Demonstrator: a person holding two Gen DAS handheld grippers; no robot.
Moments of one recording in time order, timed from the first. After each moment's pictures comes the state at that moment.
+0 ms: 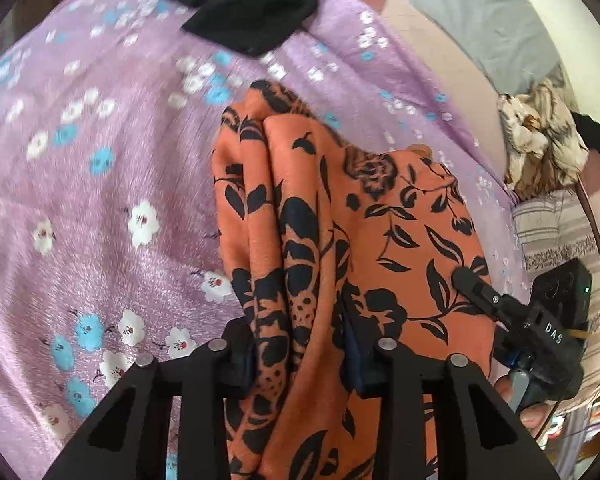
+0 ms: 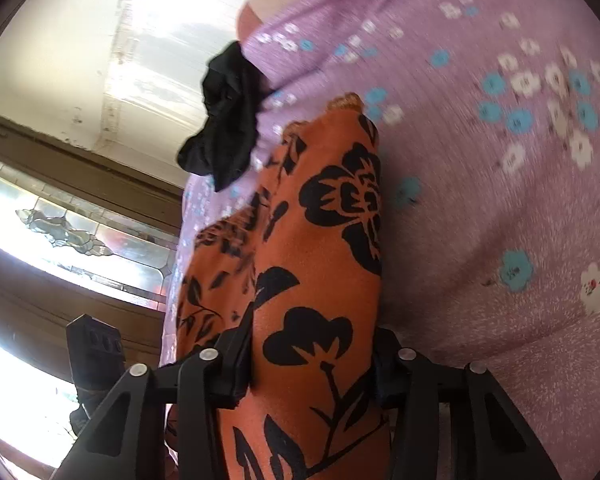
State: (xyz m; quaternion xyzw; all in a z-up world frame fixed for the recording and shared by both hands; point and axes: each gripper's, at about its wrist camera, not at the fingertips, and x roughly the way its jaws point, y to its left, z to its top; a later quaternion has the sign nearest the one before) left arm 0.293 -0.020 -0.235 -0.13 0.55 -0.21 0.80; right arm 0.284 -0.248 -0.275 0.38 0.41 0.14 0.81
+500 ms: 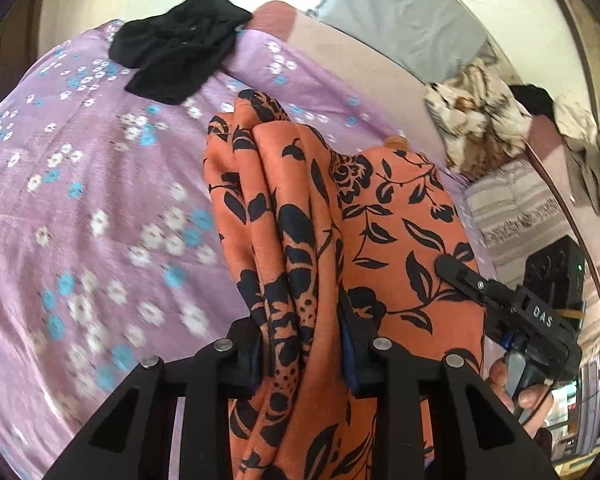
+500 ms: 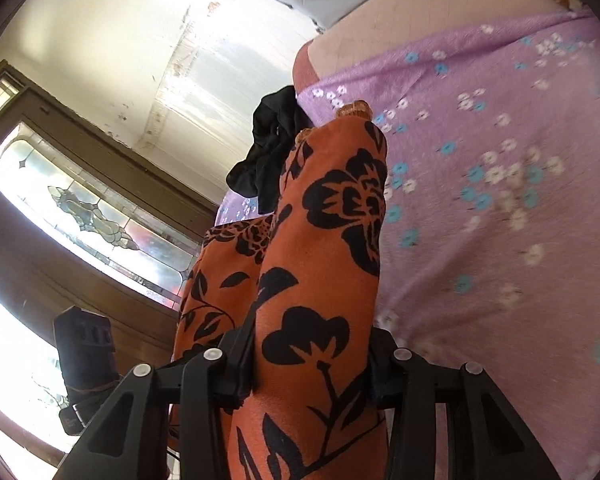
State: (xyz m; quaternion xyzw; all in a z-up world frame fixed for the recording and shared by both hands) left arm 0.193 -0.061 -0.161 -0.10 0.49 -0.27 0.82; right arm 0.201 -0.286 -0.201 0.34 0.36 0.15 0.85
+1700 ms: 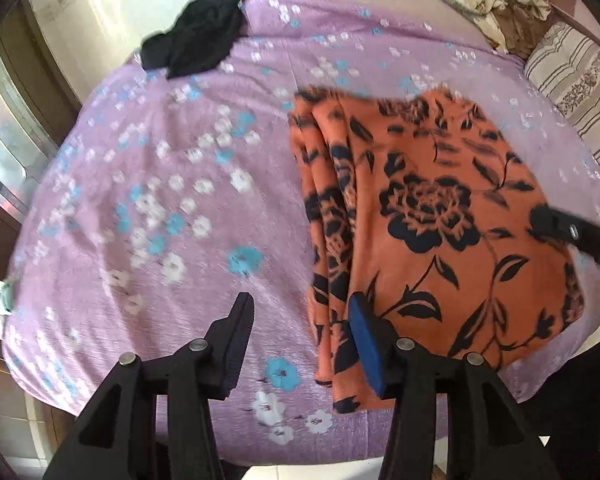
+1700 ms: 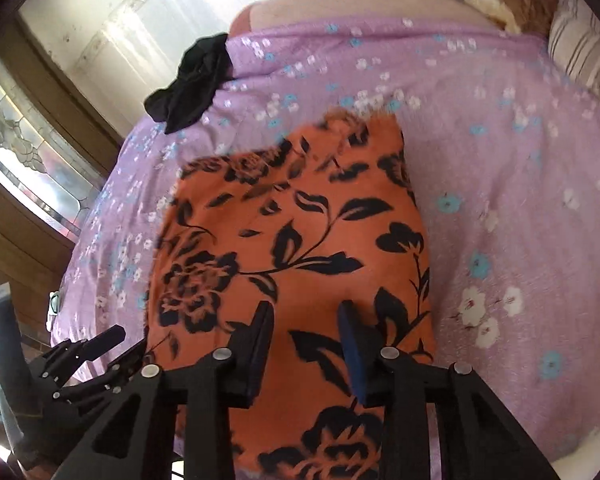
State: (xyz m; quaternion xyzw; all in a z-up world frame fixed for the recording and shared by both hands) left arm 0.074 -0.081 -0.199 0.14 0.49 -0.13 0.85; right arm 0.089 -0.264 -0.210 0.18 0.45 0.01 0.87
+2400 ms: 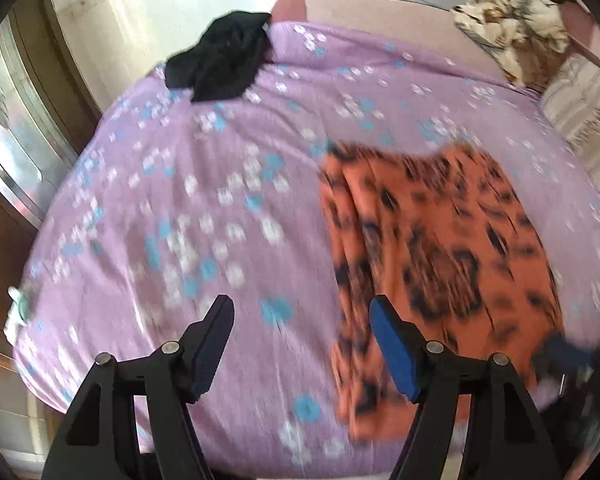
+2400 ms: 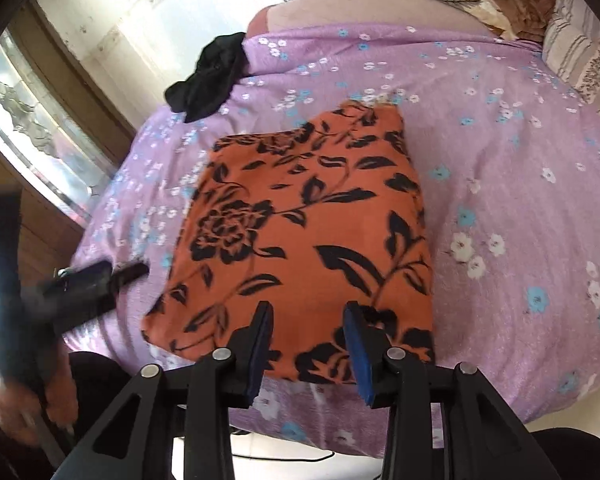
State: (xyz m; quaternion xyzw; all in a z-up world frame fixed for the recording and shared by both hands) left arm 0.117 -0.083 -0.161 0.12 0.47 -0.09 0.87; right arm 0.046 -0.242 -0.209 0.18 0.46 0.03 0.87
